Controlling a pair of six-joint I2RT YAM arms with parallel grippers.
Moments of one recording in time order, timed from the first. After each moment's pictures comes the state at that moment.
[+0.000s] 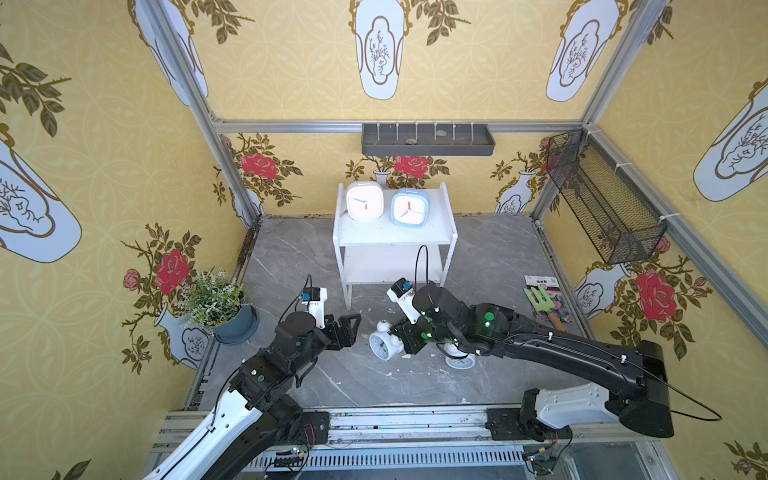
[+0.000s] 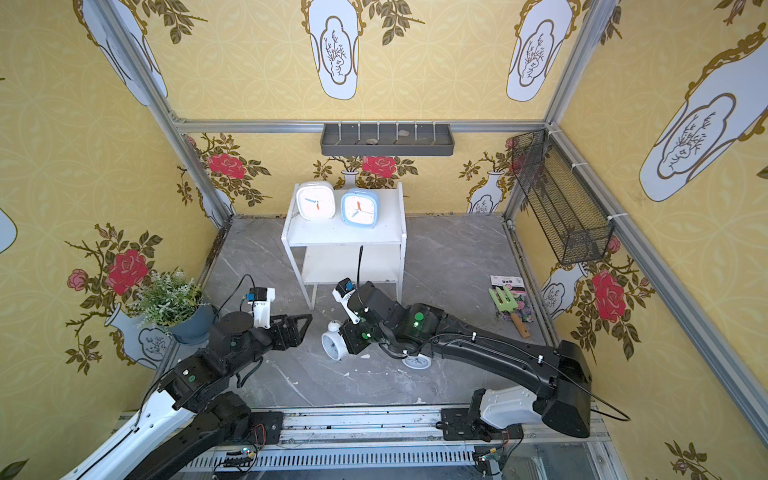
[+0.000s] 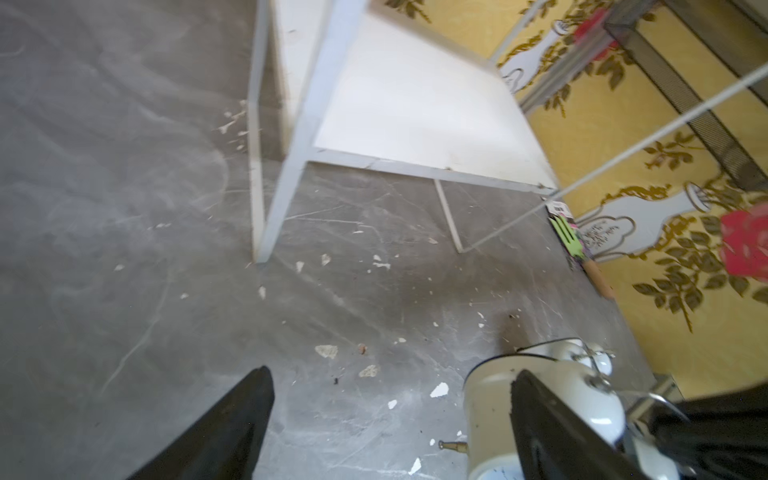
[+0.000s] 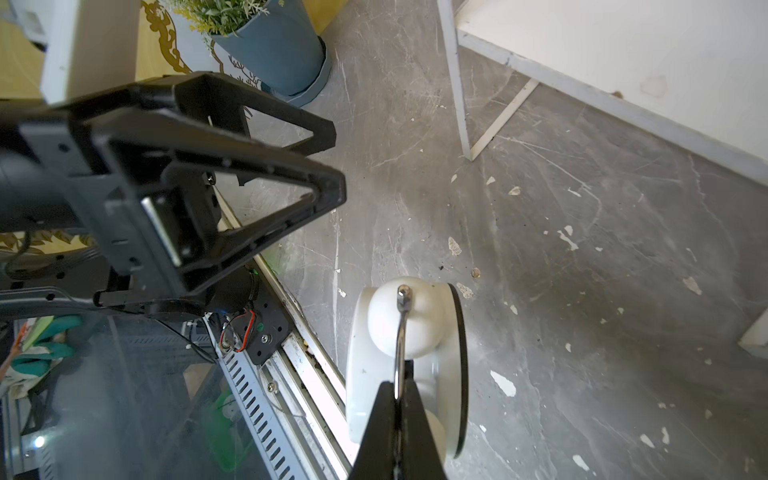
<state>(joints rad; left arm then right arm) -0.69 0.54 0.53 -0.44 -0.05 -0.58 1.20 1.29 1.14 -0.60 -0.05 0.46</state>
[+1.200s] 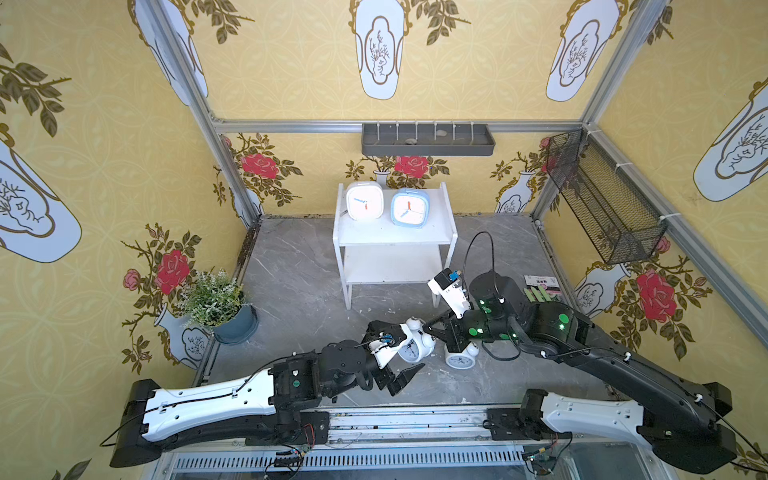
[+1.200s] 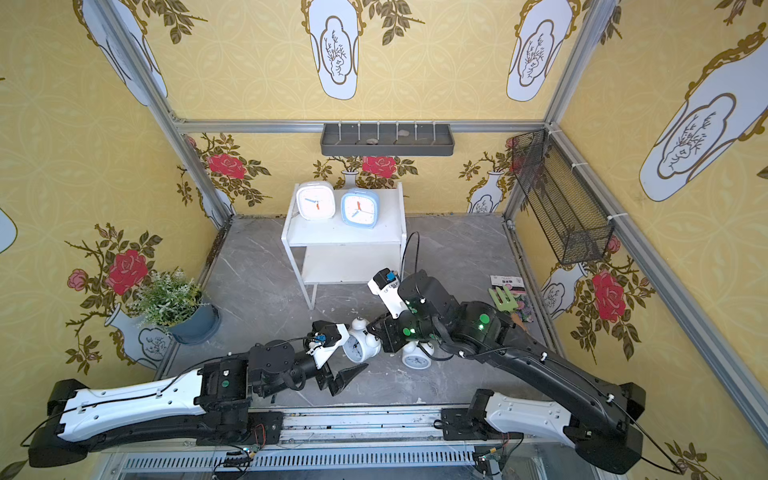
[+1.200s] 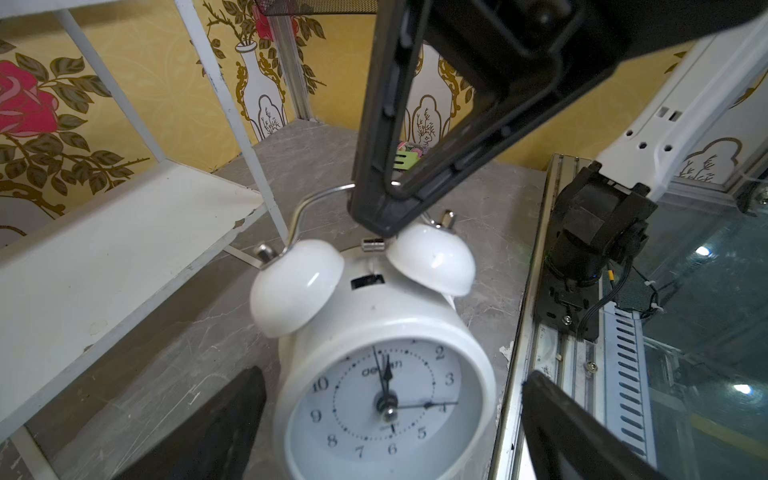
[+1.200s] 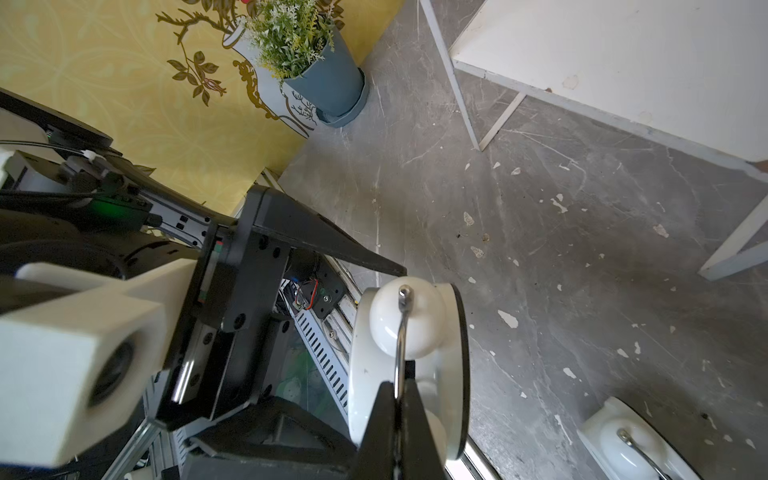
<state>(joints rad) -1.36 0.82 0.62 -0.13 -0.26 -0.03 1.09 1.03 1.19 -0.82 -0.22 0.47</state>
